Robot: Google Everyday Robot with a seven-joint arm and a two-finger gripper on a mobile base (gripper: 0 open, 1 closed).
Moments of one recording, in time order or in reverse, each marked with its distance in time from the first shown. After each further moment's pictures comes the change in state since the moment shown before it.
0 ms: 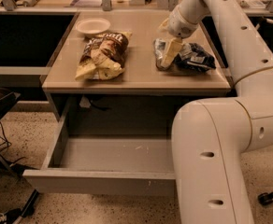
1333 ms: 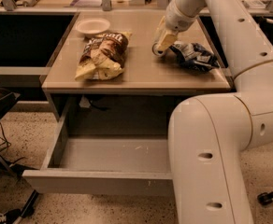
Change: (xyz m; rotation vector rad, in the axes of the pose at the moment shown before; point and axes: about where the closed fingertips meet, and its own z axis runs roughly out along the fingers) arm -0.015 -0.013 -0.016 0.053 0.047 -0.017
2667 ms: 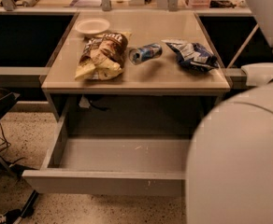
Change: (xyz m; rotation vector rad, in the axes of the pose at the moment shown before) arm -0.112 -0.023 -0.168 0.360 0.268 -0.054
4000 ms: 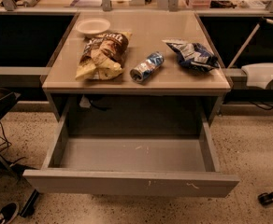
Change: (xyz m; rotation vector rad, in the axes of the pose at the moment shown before) arm 0.004 0.006 -0.116 0.239 -0.128 0.217
